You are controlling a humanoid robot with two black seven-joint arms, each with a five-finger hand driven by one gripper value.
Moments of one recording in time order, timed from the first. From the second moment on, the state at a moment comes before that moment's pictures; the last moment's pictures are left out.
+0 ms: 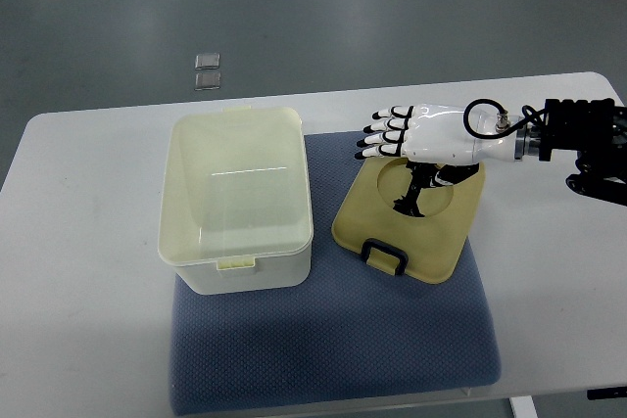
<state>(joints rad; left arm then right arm) -0.01 0.00 -0.11 -0.09 0.02 -0.23 -0.11 1.27 -0.54 -0.41 0.98 -1.59 -0.61 0.61</state>
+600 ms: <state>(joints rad) -0.01 0.00 -0.11 -0.09 0.02 -0.23 -0.11 1.33 -0.59 -0.16 0.97 -1.31 -0.04 0.61</state>
